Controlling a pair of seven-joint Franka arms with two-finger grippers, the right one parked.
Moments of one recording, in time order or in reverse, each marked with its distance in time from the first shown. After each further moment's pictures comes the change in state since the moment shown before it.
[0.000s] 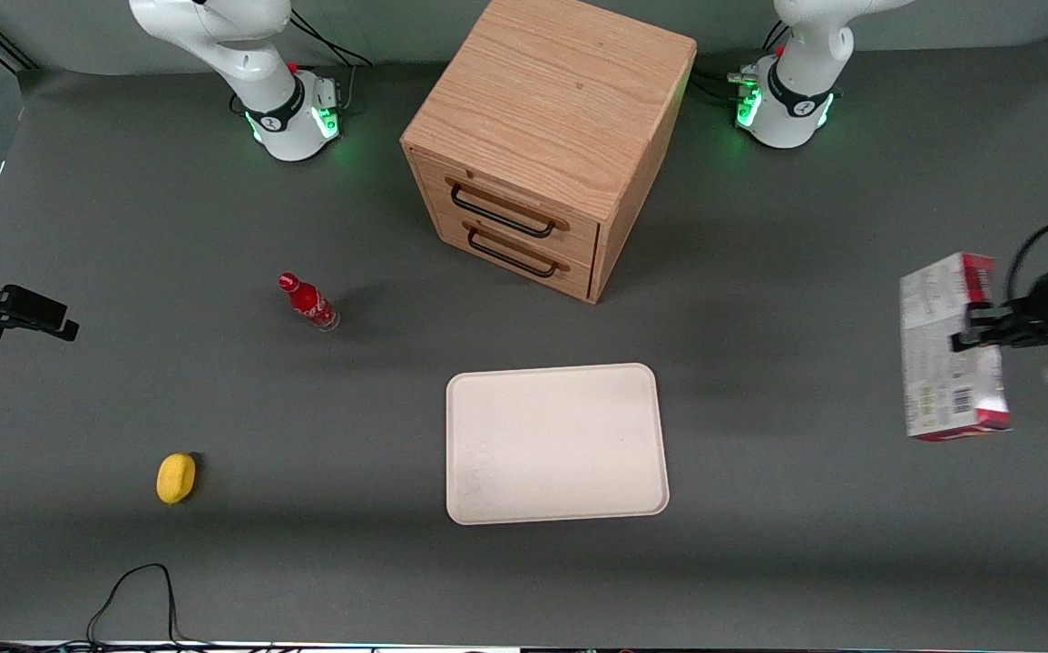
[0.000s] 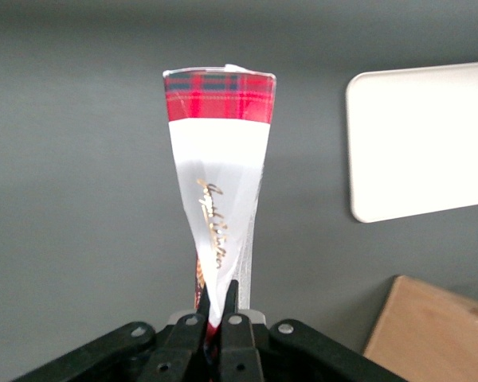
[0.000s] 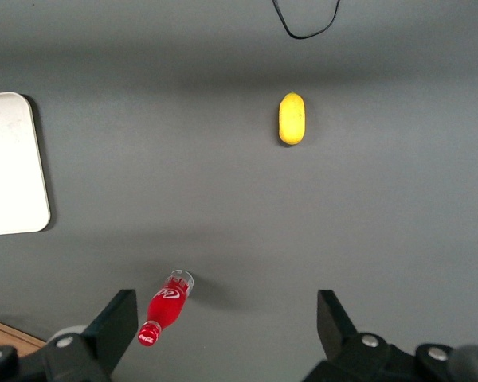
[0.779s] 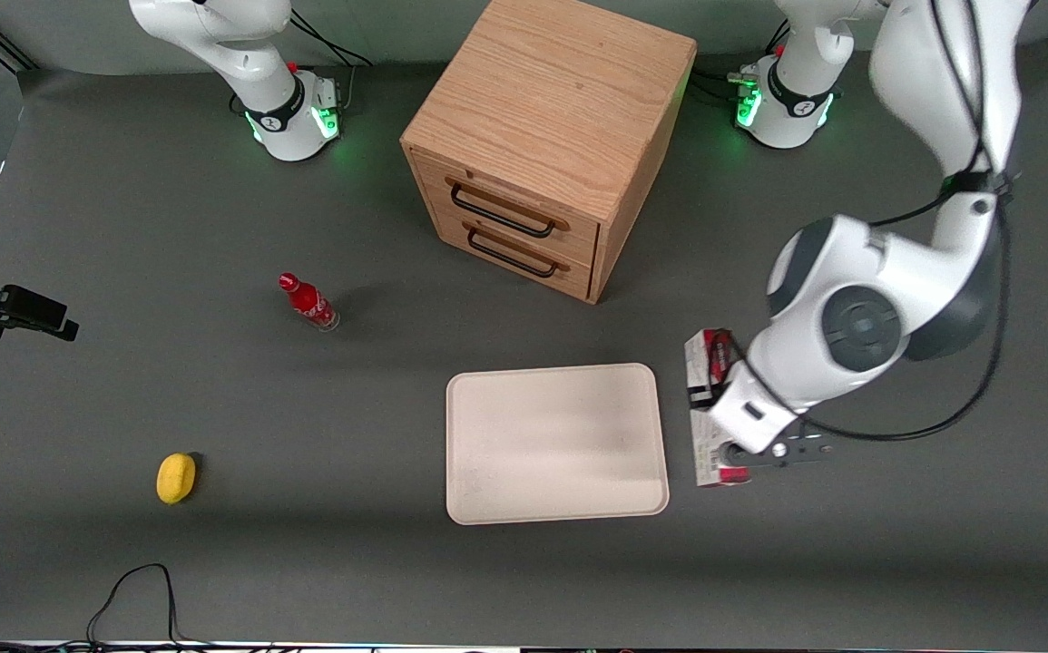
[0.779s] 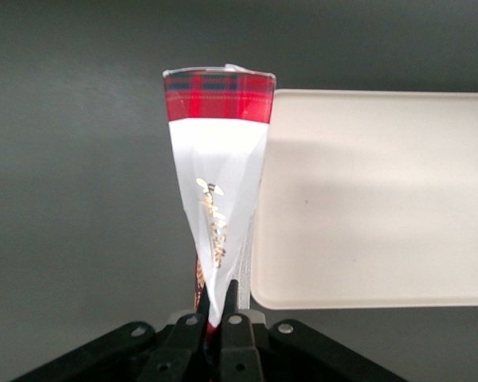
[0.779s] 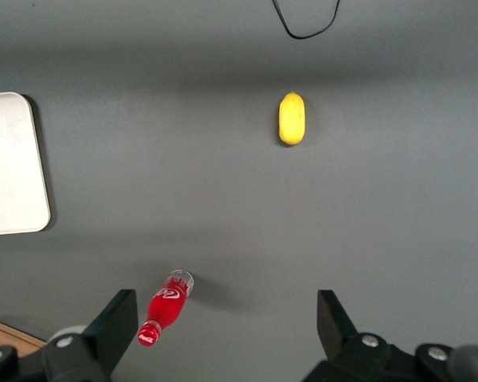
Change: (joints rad) arm -0.359 0.412 -0.071 0.201 0.264 0.194 -0.531
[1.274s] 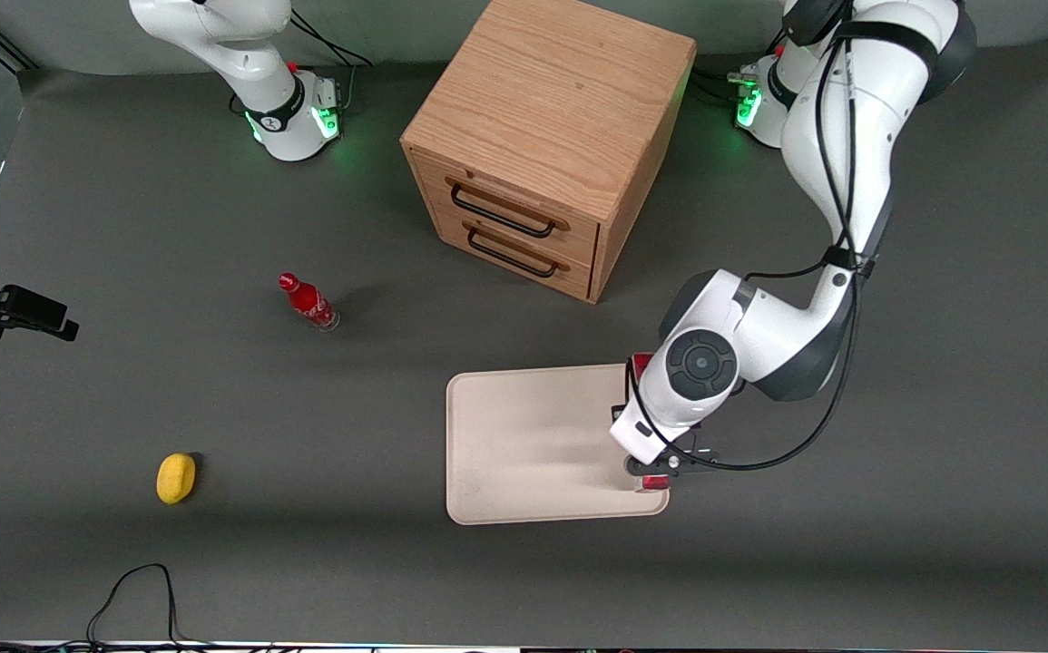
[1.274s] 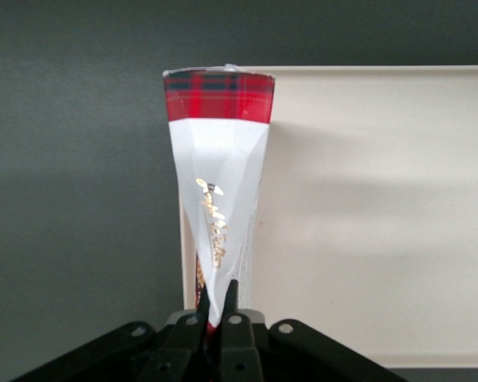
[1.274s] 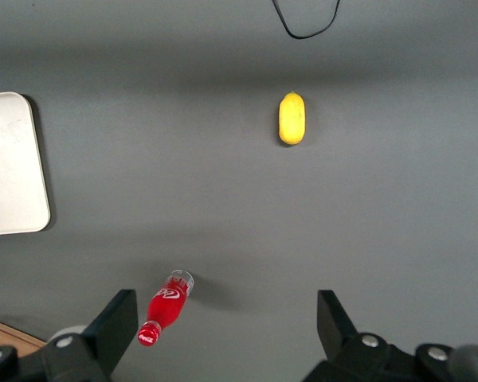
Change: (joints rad) arm -0.113 0.189 0.010 0.076 0.091 0.116 -0.104
